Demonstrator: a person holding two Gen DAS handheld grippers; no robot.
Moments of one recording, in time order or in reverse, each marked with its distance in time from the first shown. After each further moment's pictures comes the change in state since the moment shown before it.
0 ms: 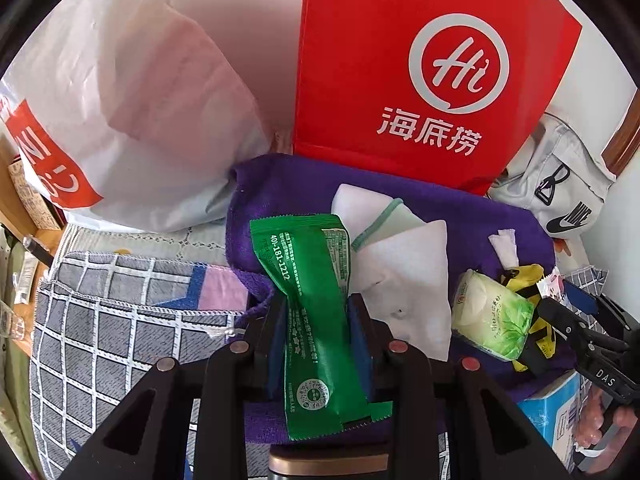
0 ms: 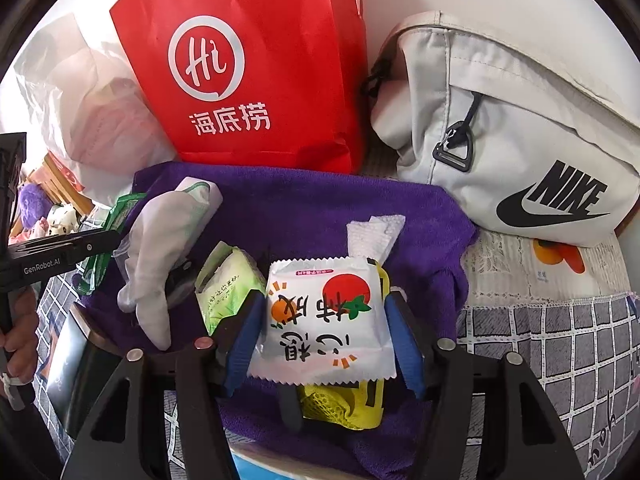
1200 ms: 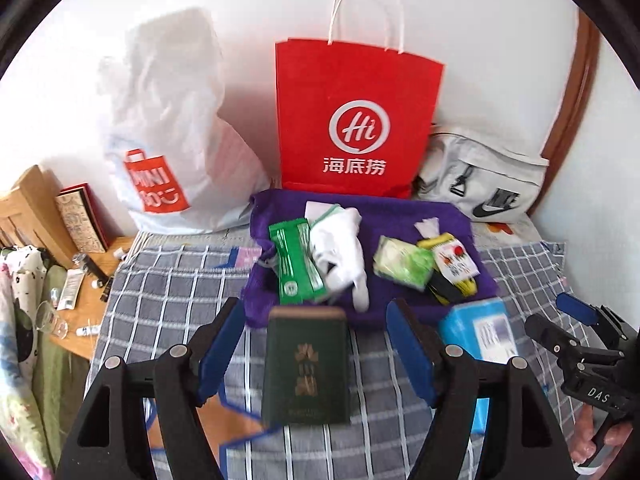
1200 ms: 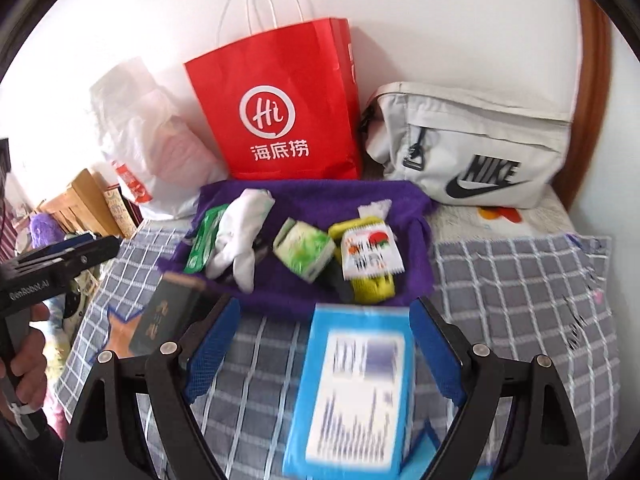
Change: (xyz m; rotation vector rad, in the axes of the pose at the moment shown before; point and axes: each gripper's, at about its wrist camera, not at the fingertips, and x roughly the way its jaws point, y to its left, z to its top) left arm -0.177 -0.036 -0.080 0.078 -0.166 0.036; right arm -0.165 0.045 -0.080 0.092 -0.106 -0.025
